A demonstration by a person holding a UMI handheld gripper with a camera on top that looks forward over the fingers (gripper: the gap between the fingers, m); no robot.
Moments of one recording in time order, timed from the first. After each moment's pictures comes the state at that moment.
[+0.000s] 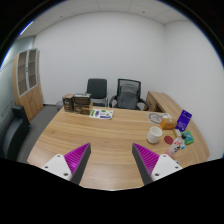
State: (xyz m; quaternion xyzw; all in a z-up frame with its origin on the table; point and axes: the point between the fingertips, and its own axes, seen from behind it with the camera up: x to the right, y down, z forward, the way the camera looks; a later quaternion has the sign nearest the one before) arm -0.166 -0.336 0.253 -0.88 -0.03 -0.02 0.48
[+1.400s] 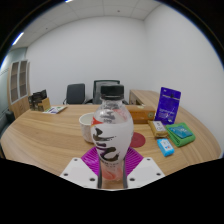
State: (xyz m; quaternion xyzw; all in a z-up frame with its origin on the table) arm 0.195 -0.211 0.059 -0.84 0.00 0.00 0.55
